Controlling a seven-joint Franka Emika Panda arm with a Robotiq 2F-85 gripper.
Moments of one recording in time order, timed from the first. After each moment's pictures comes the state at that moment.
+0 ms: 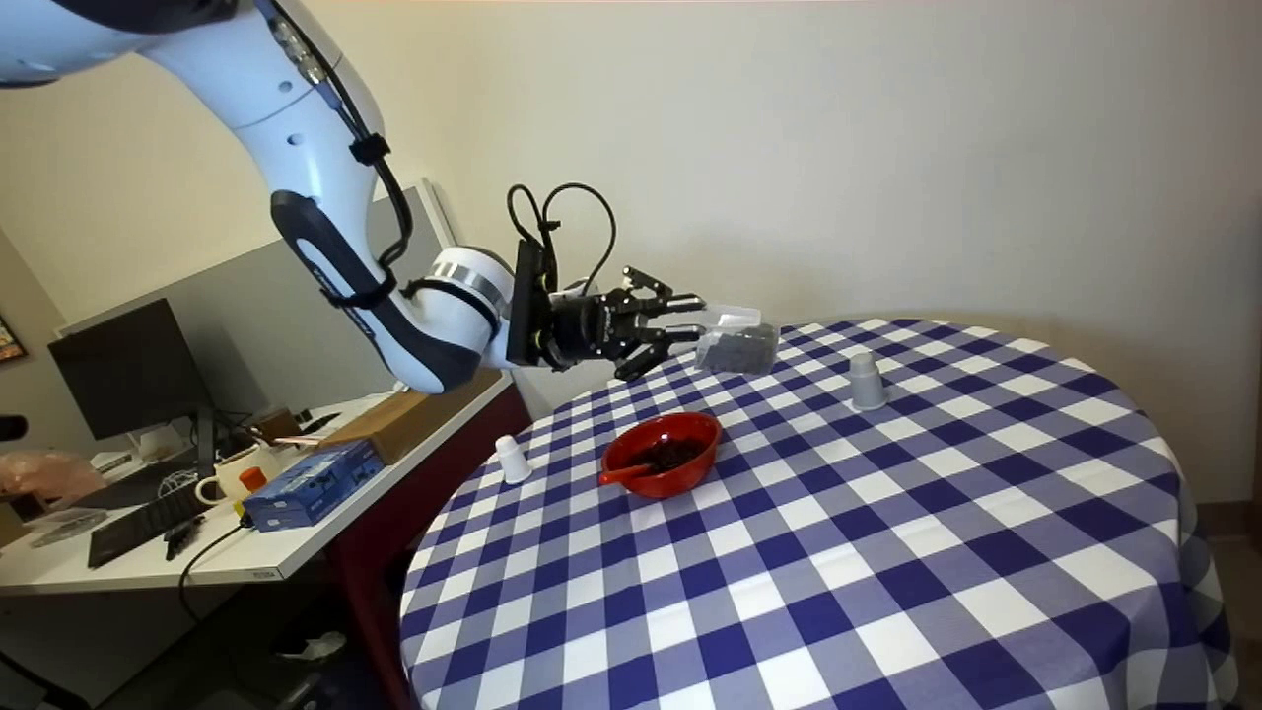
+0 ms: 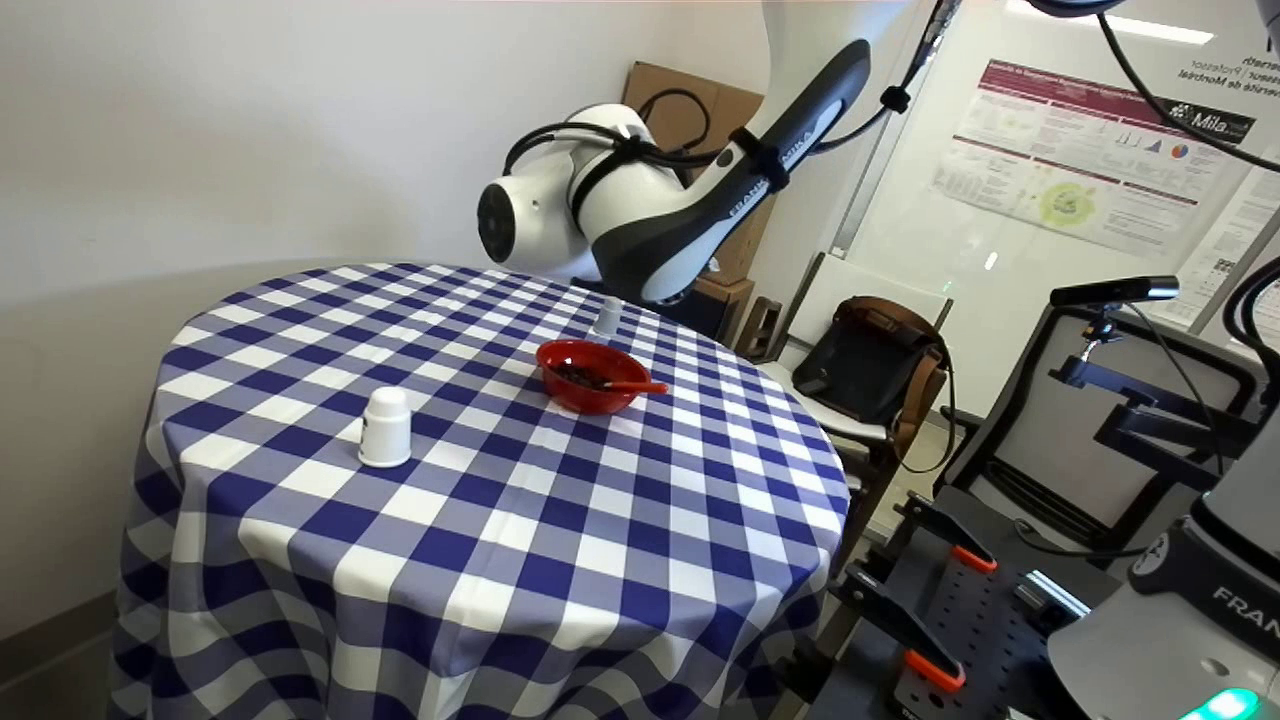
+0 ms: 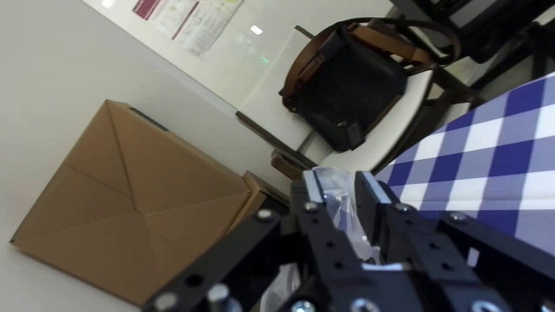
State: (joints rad) arm 0.06 0.76 0.20 -1.78 -1.44 1.38 0.40
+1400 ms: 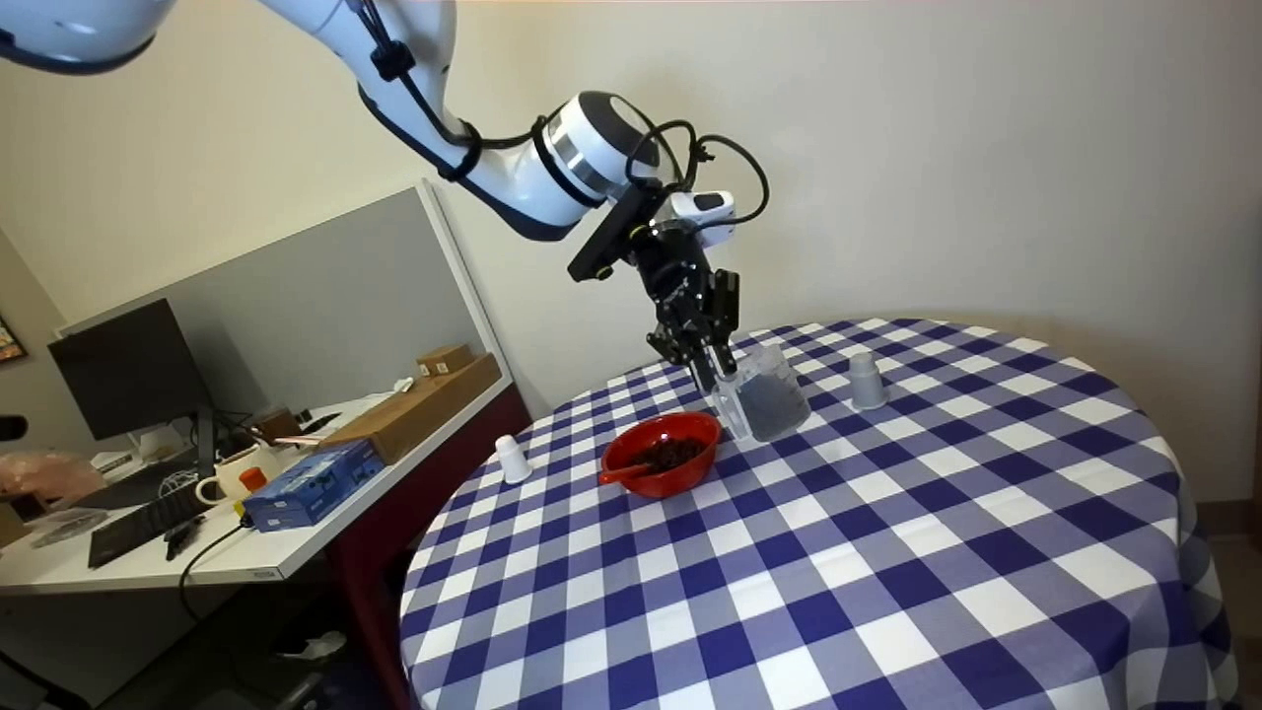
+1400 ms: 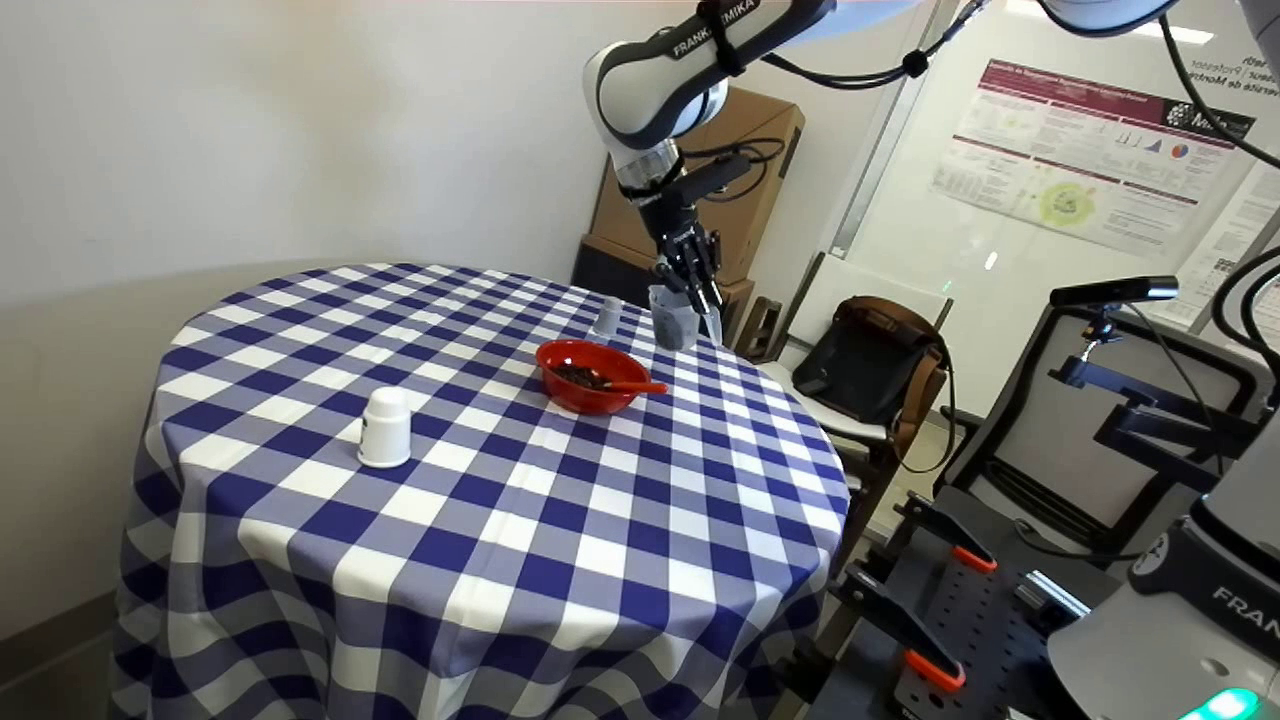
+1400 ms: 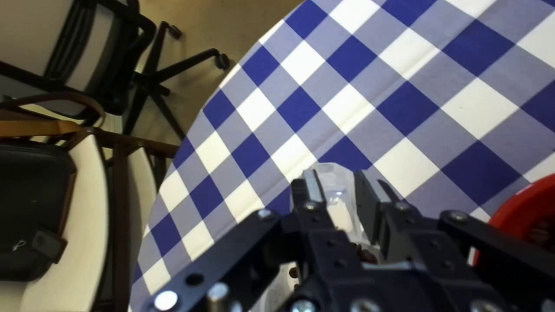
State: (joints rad) arm -0.07 0.77 -0.01 -1.43 -0.46 1.61 0.25
